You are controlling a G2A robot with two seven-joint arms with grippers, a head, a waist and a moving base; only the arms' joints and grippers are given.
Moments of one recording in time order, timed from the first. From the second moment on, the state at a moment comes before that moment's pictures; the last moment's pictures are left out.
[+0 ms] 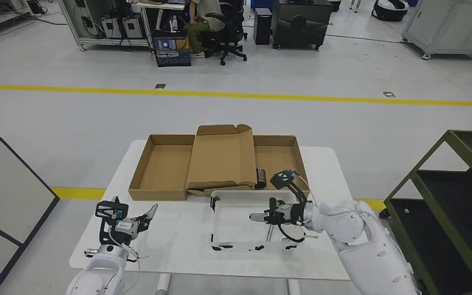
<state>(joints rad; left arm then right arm) 1.73 -1.15 -1.60 -1.80 1.33 0.00 0.00 -1.14 -1.18 1.22 -1.68 -0.42 -0.13 1.12</state>
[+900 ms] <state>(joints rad) 1.73 -1.15 -1.60 -1.80 1.33 0.00 0.00 -0.89 -1.20 1.09 -1.39 -0.30 0.31 1.24</state>
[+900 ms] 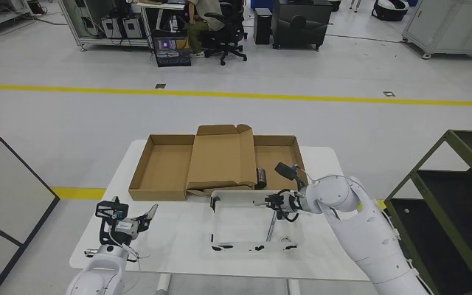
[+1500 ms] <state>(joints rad) 1.73 -1.15 -1.60 -1.80 1.33 0.00 0.00 -0.84 -1.22 0.99 -1.29 -0.31 0.46 1.24</state>
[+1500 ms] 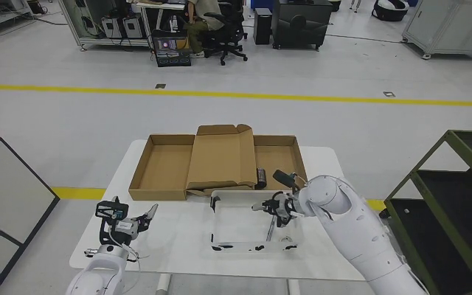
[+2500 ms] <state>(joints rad) 1.73 -1.15 -1.60 -1.80 1.33 0.00 0.00 -0.58 -1.34 0.67 -0.85 -0.20 0.61 1.21</state>
